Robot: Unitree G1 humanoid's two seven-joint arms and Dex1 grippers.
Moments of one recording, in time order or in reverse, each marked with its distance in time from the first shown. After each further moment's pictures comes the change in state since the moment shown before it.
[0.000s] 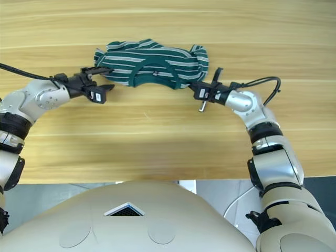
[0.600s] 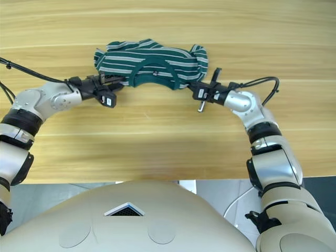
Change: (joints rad) left arm -0.050 -0.050 -0.076 0.060 0.097 -0.040 0.099; right arm 0.000 0.008 0.001 -0.001 0.000 0.000 0.000
